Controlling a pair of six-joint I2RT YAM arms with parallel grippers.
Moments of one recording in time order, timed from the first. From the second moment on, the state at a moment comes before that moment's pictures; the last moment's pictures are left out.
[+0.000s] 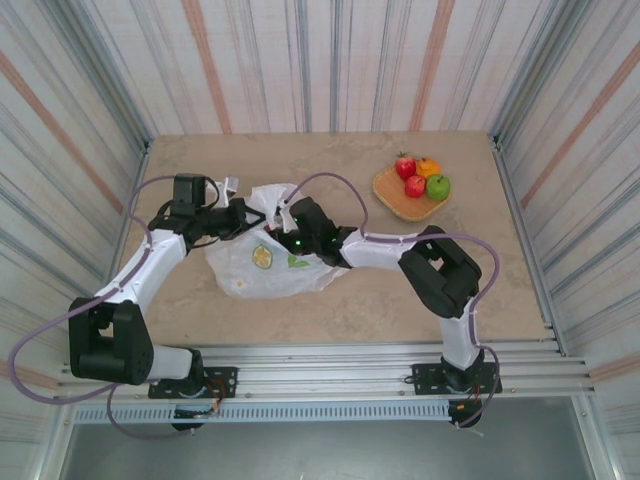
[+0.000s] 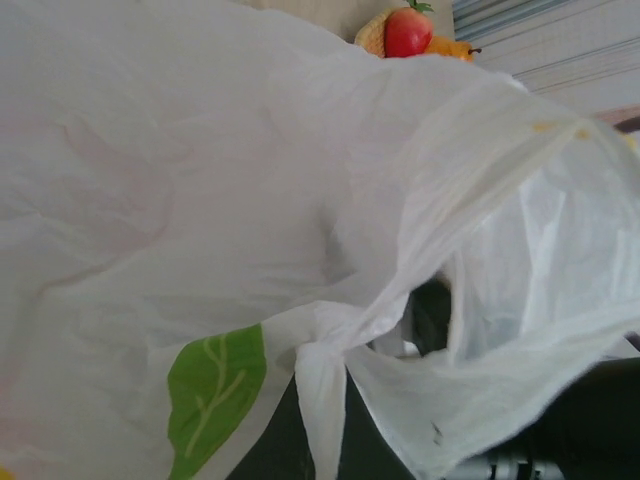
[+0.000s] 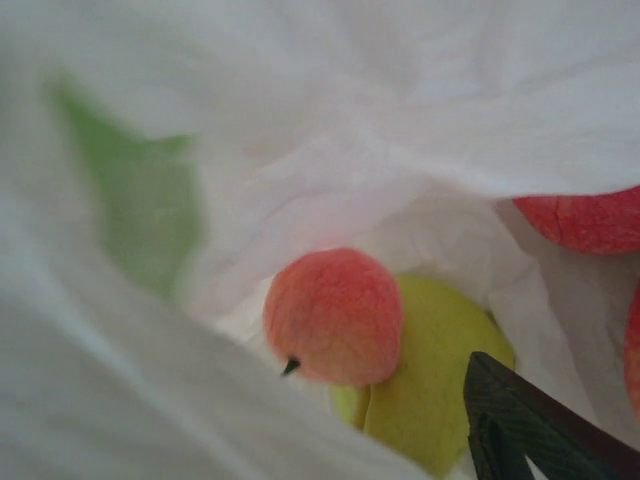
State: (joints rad) left arm -0.14 1.35 0.96 -0.37 0.73 -0.55; right arm 0.87 1.96 1.24 0.19 -0.34 0.60
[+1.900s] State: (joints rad) left arm -0.12 1.36 0.96 -0.37 0.68 -0.49; right arm 0.70 1.48 0.92 0.30 -0.31 0.21
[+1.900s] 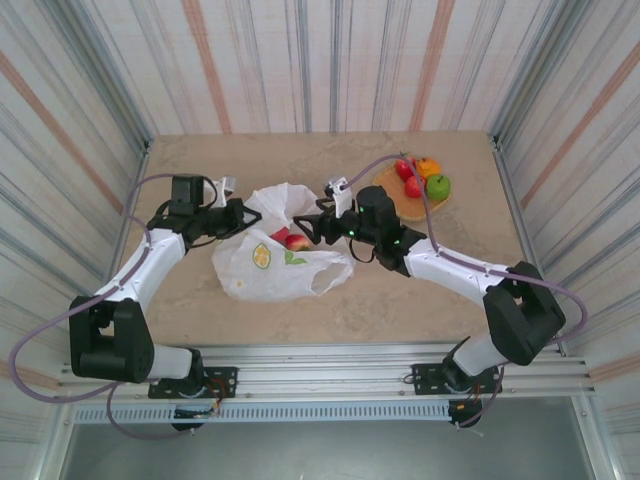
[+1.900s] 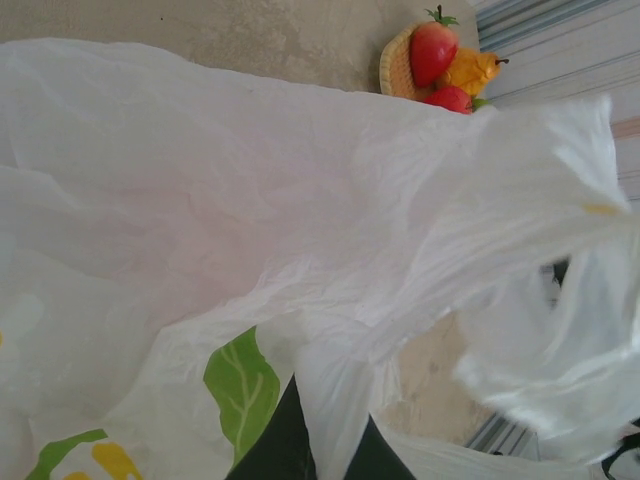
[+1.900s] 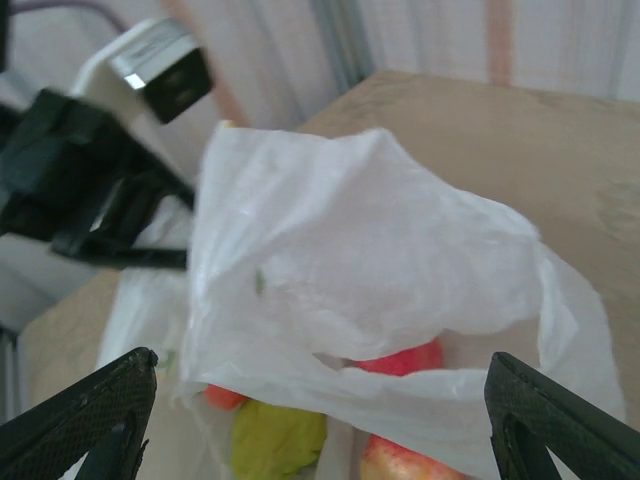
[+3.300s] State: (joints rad) left arm -0.12 1.36 0.96 -0.37 0.69 -0.50; right arm 0.02 1.85 1.43 -0.47 0.17 0.20
